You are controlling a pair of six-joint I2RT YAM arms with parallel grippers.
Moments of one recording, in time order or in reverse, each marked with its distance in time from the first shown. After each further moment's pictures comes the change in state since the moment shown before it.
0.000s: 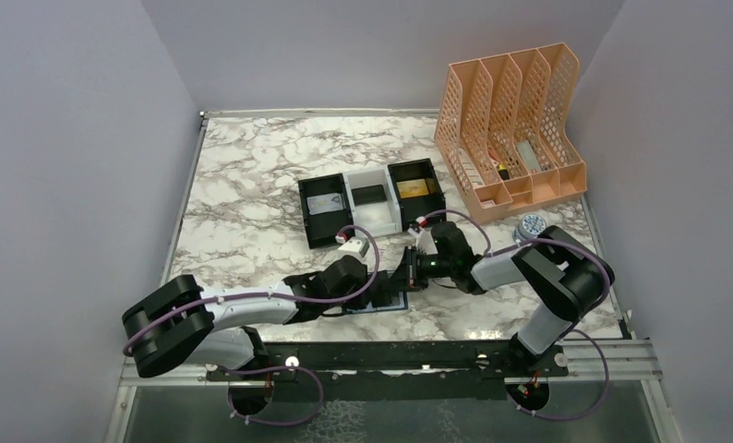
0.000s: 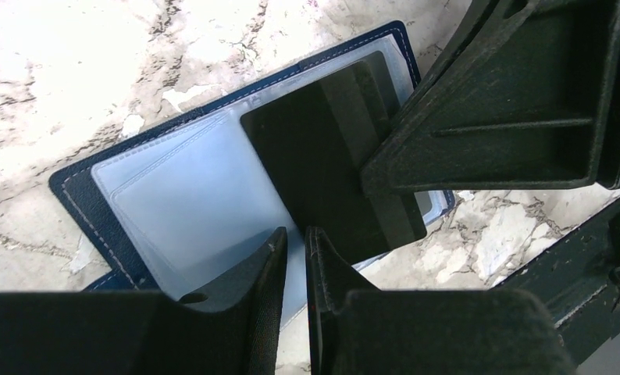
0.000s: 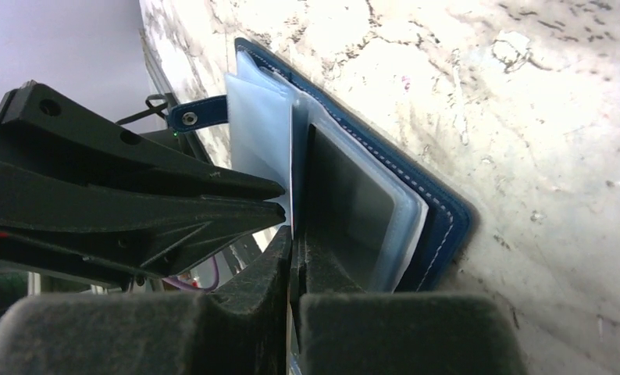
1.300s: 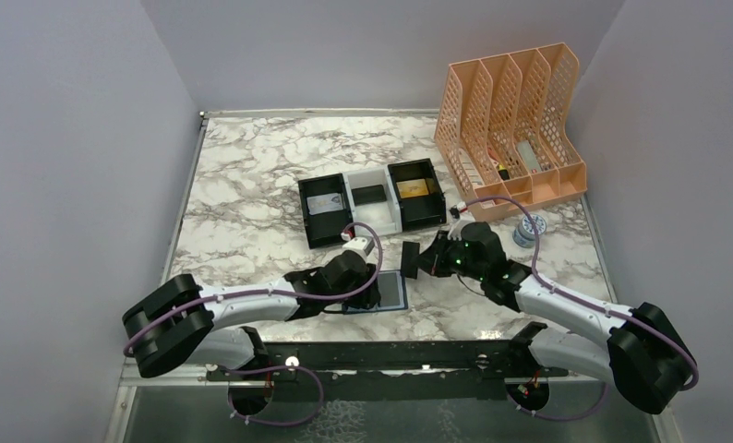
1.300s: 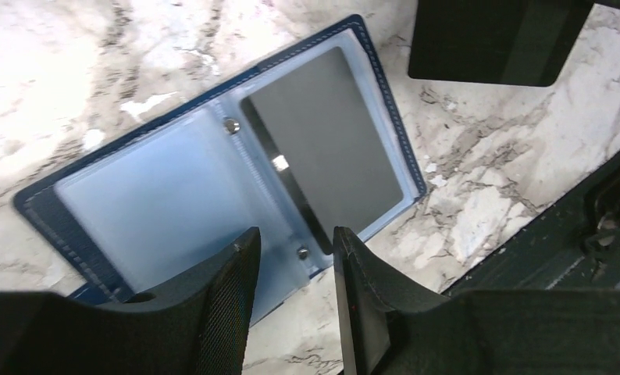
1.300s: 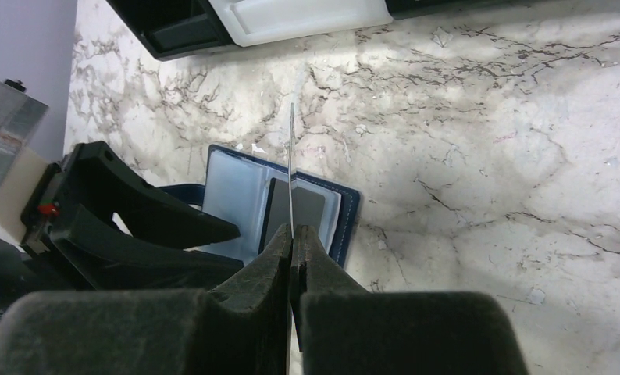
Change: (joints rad) left arm 0.018 0.005 0.036 -0.010 0.103 0.035; right arm 0.000 -0.619 -0.052 -0.442 0.518 -0.194
